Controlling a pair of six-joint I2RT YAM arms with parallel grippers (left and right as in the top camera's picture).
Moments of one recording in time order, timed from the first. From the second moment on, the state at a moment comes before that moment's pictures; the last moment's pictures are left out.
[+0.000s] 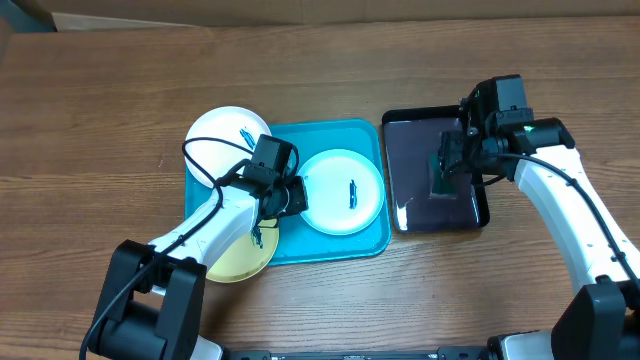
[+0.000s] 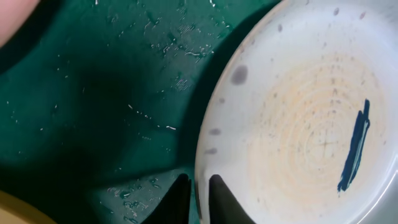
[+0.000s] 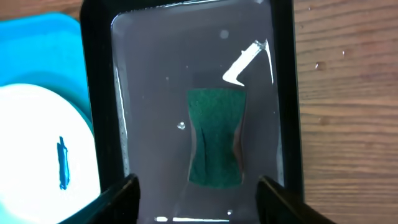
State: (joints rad) left arm -0.35 1.67 0.89 -0.41 0.13 -0.53; right arm 0.12 1.59 1.24 -0.85 -0.08 0.20
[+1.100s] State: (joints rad) left arm -0.35 1.70 0.89 -0.40 0.13 -0.55; right arm 0.19 1.59 0.86 -0.48 0.03 0.20
